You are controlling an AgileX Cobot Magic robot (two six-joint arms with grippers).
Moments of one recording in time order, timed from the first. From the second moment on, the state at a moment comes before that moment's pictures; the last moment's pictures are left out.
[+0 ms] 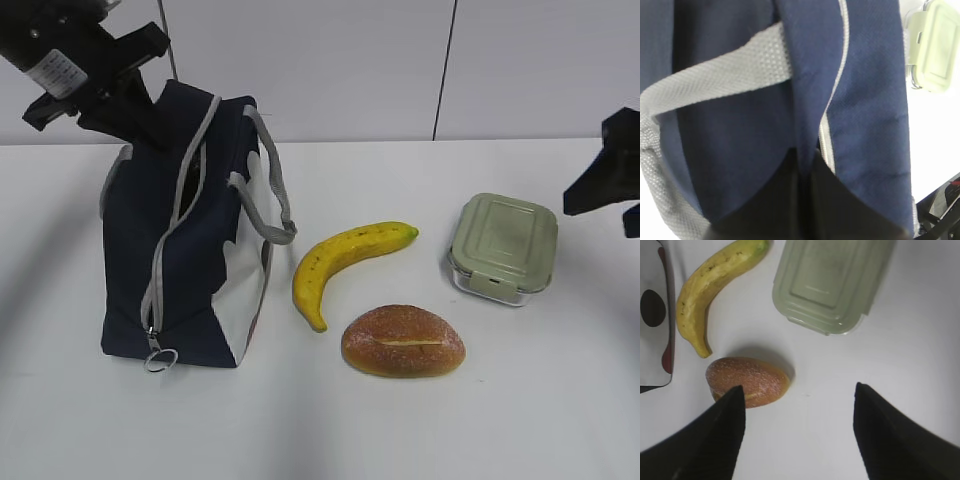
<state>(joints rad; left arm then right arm) -0.13 1.87 -1.69 -0.55 1.22 0.16 -0.10 1.37 -1.02 0.45 0.92 -0.22</state>
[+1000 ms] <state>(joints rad) -0.13 1.87 -1.69 -0.55 1.22 0.17 -0.42 1.89 -1.09 1.05 1.04 -0.90</state>
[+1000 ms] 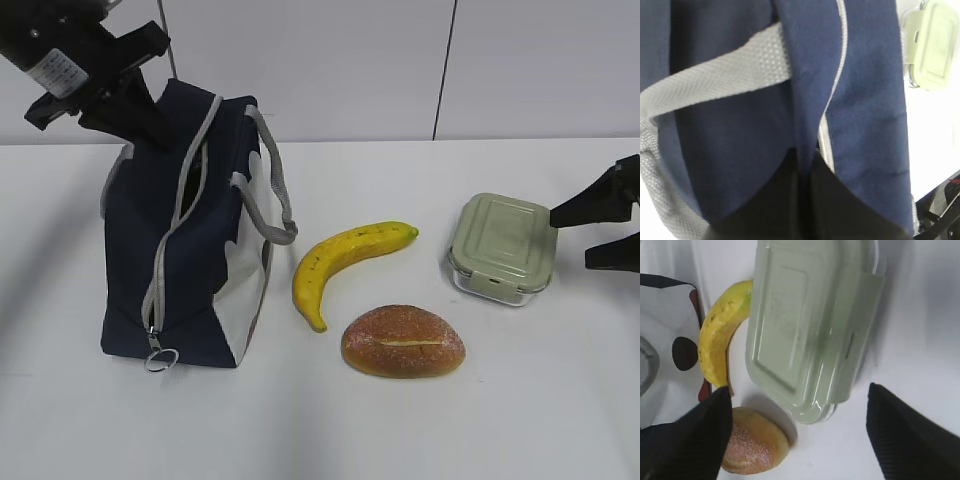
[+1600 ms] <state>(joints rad) -0.13 1.87 -1.69 -0.56 1.23 0.18 -0.42 2.09 -1.18 1.15 1.06 -1.05</state>
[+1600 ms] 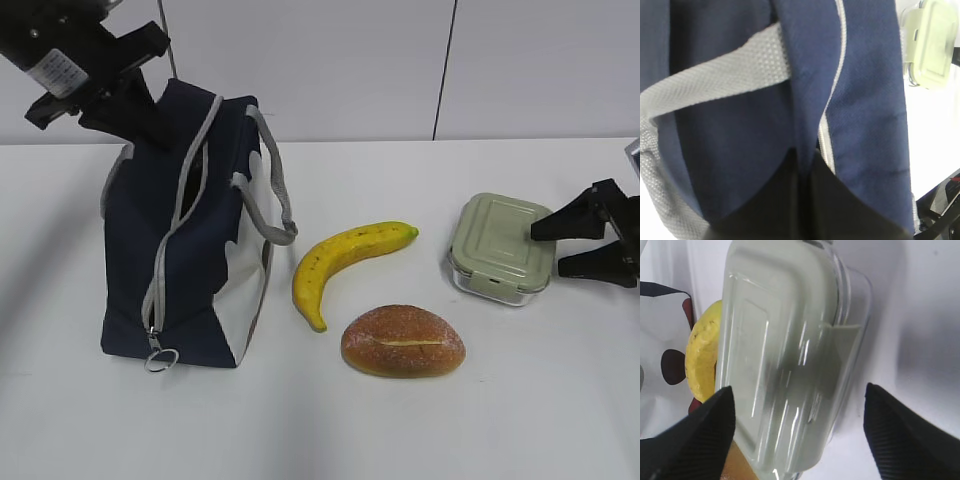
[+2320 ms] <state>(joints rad) -0.13 1.87 -1.69 -0.56 1.23 0.18 -0.42 2.17 -1.20 1.23 1.11 -1.12</state>
